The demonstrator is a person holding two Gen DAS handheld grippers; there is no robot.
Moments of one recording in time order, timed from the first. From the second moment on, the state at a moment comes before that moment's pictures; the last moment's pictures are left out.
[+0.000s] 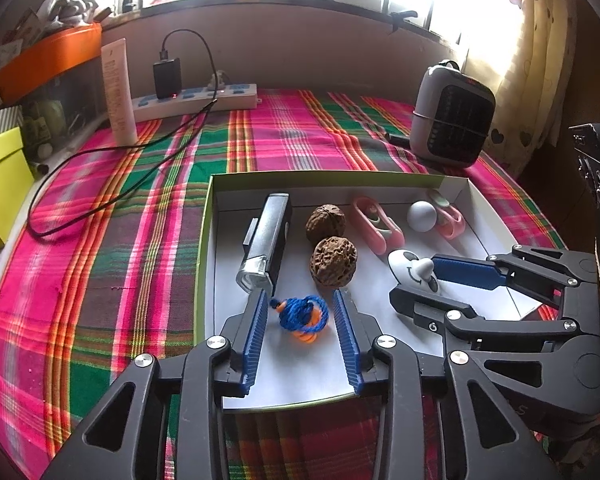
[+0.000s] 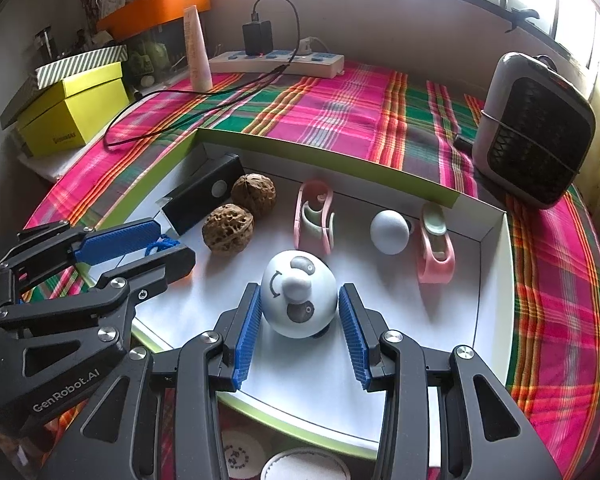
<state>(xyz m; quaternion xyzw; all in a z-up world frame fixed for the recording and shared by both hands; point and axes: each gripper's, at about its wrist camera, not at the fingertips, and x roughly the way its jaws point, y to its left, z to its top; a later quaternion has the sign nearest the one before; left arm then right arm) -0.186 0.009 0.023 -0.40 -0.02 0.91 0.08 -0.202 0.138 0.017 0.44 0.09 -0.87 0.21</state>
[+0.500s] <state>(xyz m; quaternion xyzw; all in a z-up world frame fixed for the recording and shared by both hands) -0.169 0.003 0.032 -0.39 -0.02 0.92 0.08 -0.190 0.140 0.024 0.44 0.08 -0.87 0.20</state>
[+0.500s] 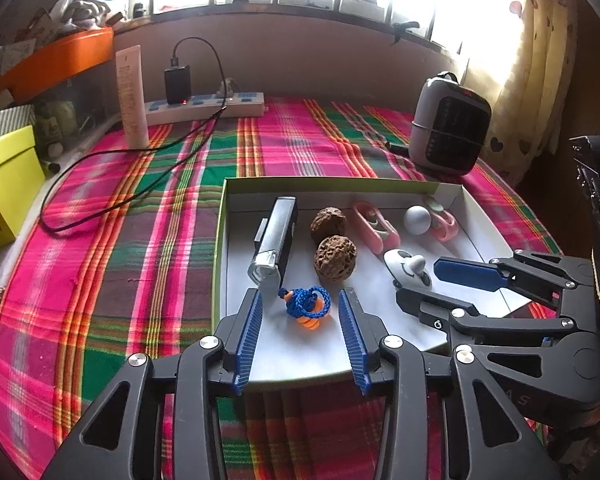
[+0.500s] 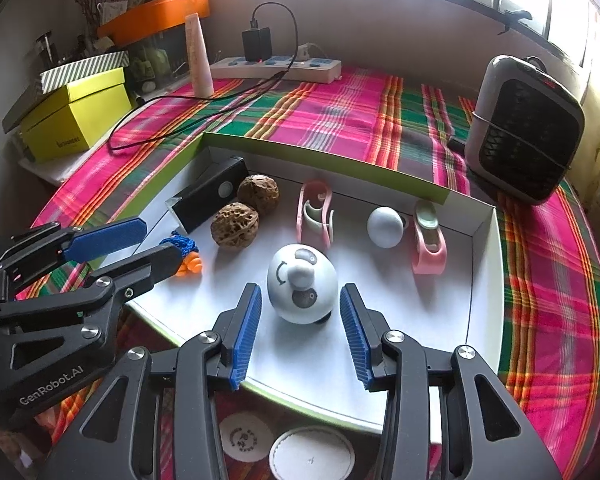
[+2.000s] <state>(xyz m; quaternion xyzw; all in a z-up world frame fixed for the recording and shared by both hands) -0.083 0.023 0.044 -0.37 -0.01 0.92 0.10 -0.091 0.176 0.040 0.38 0.03 -0.91 0.17</state>
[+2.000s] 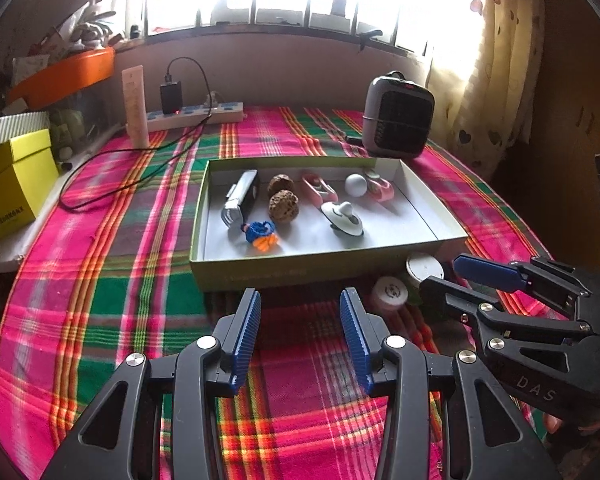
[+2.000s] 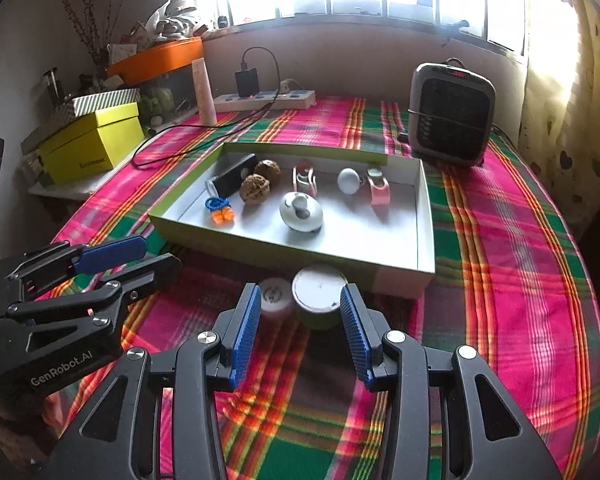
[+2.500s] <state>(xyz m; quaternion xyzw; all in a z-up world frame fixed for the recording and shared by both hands) -0.084 0.040 0.029 -0.39 -0.02 0.91 0.13 -0.082 0.198 0.024 0.40 0.02 -0.90 0.15</state>
